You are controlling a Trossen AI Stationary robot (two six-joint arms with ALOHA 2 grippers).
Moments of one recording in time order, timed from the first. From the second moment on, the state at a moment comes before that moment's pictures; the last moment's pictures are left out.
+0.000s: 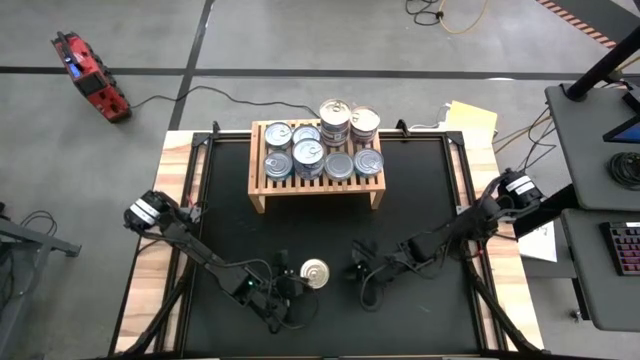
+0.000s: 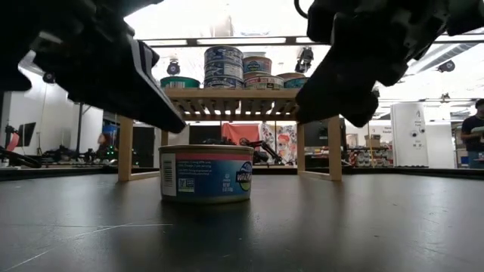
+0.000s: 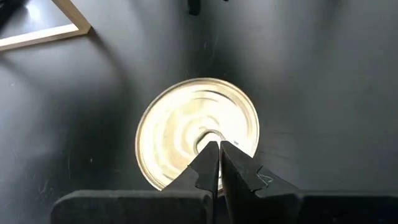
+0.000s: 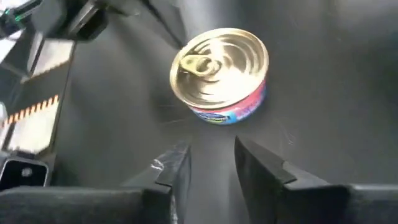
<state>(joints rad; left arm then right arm) -0.64 1.81 0.99 -0.11 -0.70 -0.43 0.43 1.68 0.83 0.20 0.23 0.65</state>
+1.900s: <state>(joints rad) -0.69 1.83 0.92 -0.02 -0.75 -0.57 0.35 1.85 0.83 0.45 0.24 0.99</state>
